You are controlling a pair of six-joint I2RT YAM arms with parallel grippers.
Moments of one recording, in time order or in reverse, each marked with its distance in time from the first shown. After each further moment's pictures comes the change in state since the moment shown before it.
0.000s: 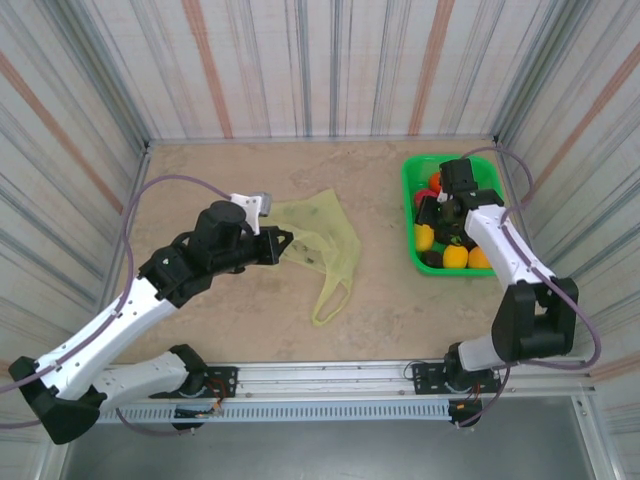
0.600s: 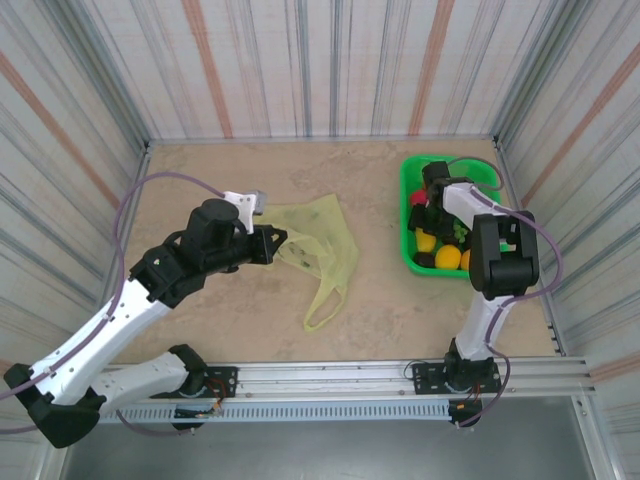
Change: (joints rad) left arm 0.022 -0.019 0.029 -0.053 0.000 0.037; right arm -0.019 0.425 0.143 0.003 0.053 -0.015
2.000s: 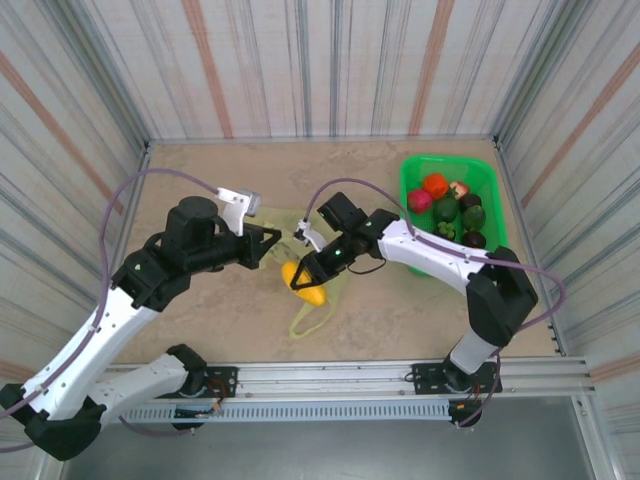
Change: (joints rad) left arm 0.084 -0.059 0.020 -0.024 0.177 0.235; right arm 0.713 -0.234 -0.035 0.109 -0.825 -0.128
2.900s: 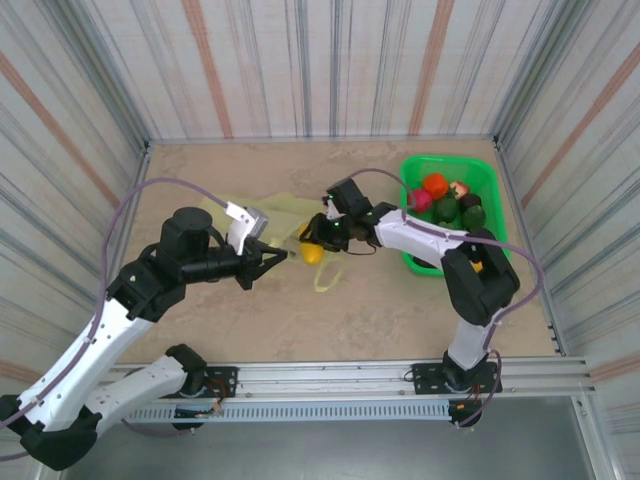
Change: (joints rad) left arm 0.001 -0.073 -0.076 0.002 0.206 0.178; right arm -0.133 0.094 -0.057 0.341 0.415 0.657
